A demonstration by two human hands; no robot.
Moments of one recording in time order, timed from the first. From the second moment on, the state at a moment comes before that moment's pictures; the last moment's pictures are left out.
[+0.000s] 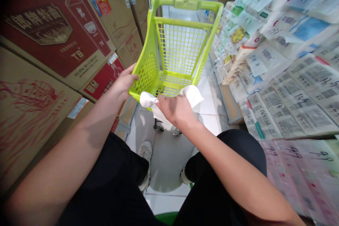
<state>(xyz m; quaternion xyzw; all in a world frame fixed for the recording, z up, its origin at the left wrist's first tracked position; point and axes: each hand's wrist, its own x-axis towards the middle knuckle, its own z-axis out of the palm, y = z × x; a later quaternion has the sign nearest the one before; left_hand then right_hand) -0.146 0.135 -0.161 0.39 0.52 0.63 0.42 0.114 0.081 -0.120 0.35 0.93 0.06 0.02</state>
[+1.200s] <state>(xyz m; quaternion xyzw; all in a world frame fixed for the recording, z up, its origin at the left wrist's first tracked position) -0.119 0.110 -0.158 0.47 0.50 0.58 0.44 0.101 0.077 -0.119 0.34 0.94 0.02 0.02</state>
